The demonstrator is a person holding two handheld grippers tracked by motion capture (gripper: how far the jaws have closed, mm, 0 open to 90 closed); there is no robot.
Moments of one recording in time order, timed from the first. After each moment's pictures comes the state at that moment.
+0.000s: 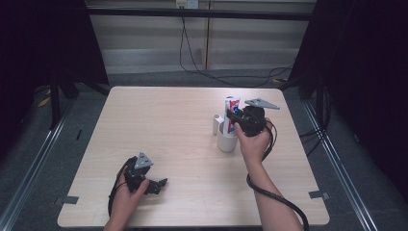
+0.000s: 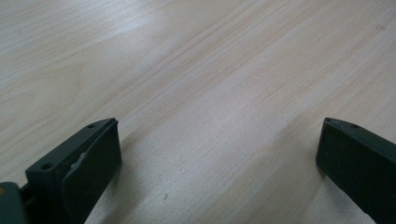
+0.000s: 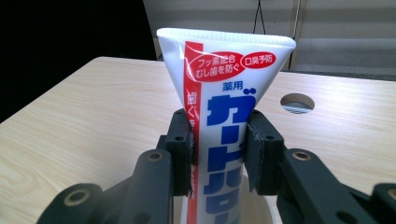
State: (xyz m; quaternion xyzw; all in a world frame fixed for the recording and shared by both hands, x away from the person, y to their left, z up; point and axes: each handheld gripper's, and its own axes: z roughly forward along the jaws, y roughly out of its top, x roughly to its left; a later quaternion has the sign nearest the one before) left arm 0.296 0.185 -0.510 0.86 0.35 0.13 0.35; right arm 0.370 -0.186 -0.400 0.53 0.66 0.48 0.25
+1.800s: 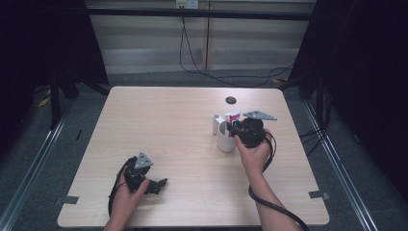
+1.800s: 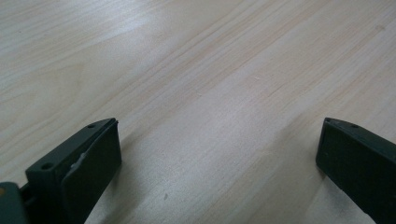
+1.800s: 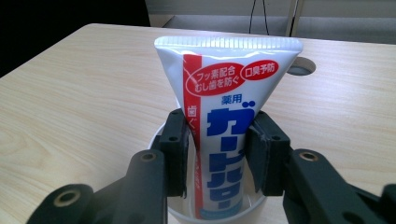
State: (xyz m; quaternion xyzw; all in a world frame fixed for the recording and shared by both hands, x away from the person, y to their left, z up) left arm 0.296 0.185 -0.510 0.86 0.35 0.13 0.35; right arm 0.353 -0.187 -0.429 0.53 0.68 0.44 0.24
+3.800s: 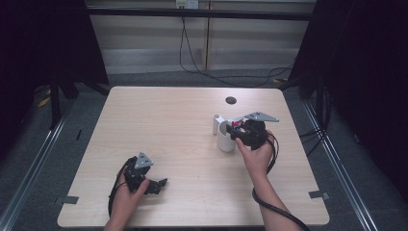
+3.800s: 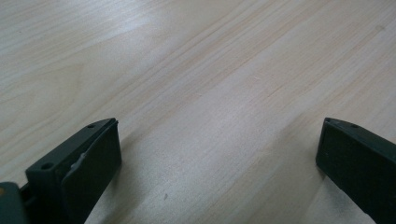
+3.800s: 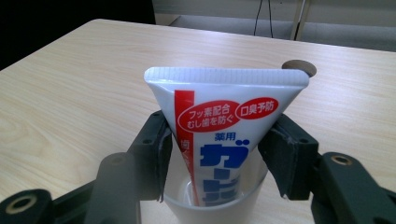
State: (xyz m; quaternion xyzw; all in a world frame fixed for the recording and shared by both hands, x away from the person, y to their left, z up) left arm 0.296 0.185 -0.510 0.86 0.35 0.13 0.35; right arm 0.349 -0.193 -0.430 0.51 0.70 0.45 0.24
